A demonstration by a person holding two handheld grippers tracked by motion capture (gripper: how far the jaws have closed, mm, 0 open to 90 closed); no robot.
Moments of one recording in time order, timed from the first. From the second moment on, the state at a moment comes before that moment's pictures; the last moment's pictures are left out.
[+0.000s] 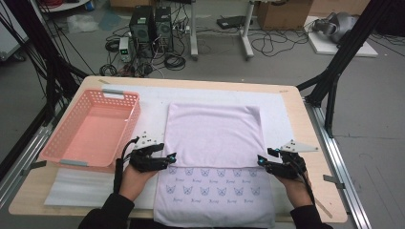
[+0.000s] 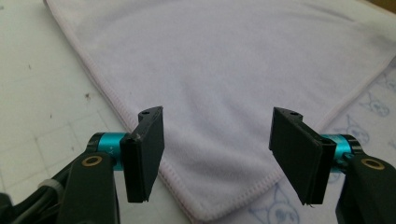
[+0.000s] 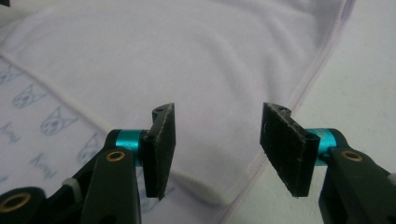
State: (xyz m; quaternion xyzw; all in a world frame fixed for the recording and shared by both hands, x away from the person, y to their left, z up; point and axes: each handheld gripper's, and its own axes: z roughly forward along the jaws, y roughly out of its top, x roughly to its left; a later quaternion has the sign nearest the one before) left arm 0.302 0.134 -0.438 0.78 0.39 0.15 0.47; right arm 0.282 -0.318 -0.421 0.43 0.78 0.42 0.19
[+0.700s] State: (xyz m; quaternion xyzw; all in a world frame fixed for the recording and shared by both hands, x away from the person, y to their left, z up) left arm 0.283 0.138 -0.451 0.82 0.35 0.17 0.41; right arm 0.265 -0.312 -0.440 0.40 0.82 0.37 0.21
